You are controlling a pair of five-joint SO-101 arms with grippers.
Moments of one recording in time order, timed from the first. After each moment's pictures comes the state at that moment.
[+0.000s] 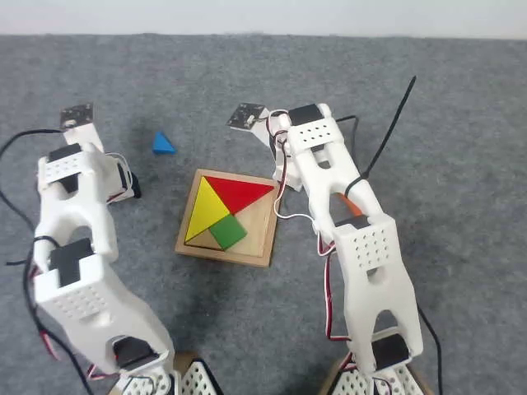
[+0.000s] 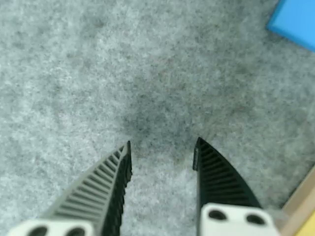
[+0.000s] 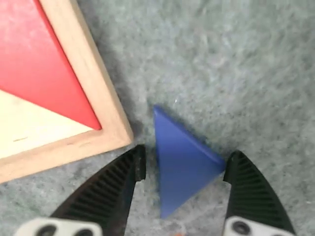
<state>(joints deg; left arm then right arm) -29.4 21.3 11.6 61.2 0.9 -23.6 51.8 -40.7 82.4 42.6</state>
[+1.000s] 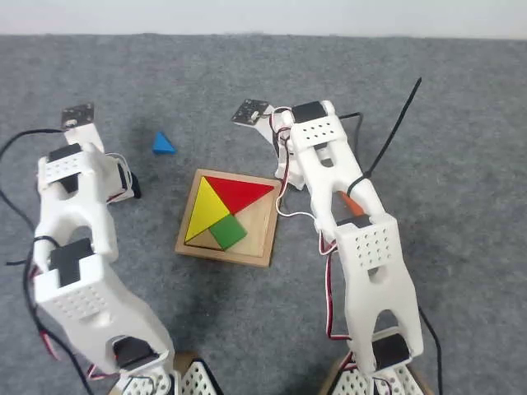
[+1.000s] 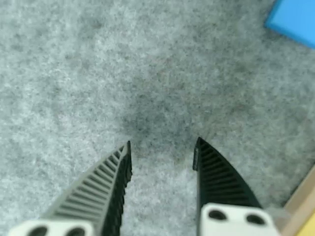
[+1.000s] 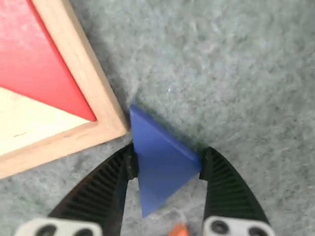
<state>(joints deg) -29.4 21.3 11.6 61.2 0.0 -22.9 51.8 -42.5 85.2 39.2</state>
